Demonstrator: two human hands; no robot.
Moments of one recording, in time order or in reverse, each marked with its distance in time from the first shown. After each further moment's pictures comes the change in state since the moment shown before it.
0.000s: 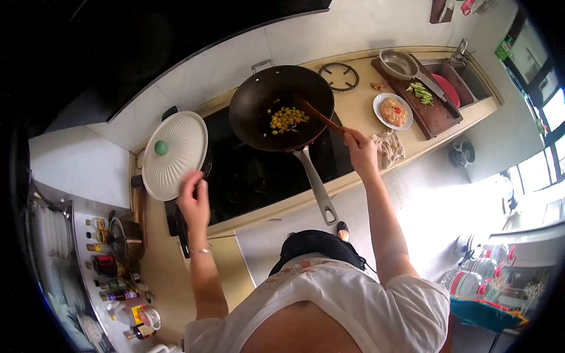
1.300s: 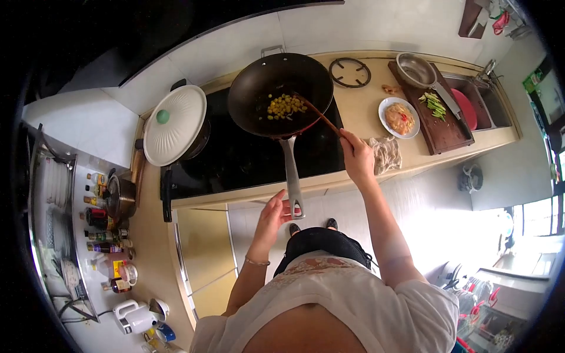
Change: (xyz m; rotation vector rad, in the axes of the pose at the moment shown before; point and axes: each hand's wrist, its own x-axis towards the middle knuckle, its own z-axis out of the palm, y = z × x) left_hand -0.126 0.153 0.120 -1.153 -0.389 -0.967; right_hand 0.006 0.023 -0.030 -0.077 -0.111 -0.269
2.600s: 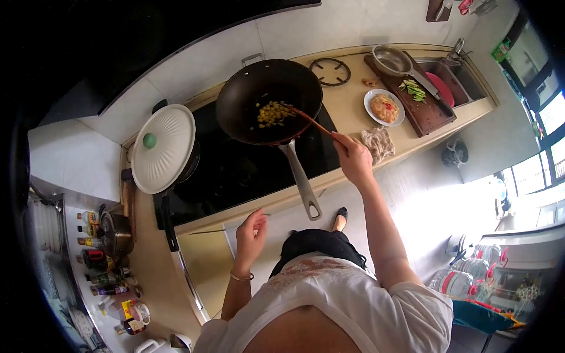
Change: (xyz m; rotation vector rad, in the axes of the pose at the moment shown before) left_hand -0.007 0.019 -0.094 0.847 0.044 0.460; right_hand -0.018 -0.033 0.010 -0.211 -0.011 0.115
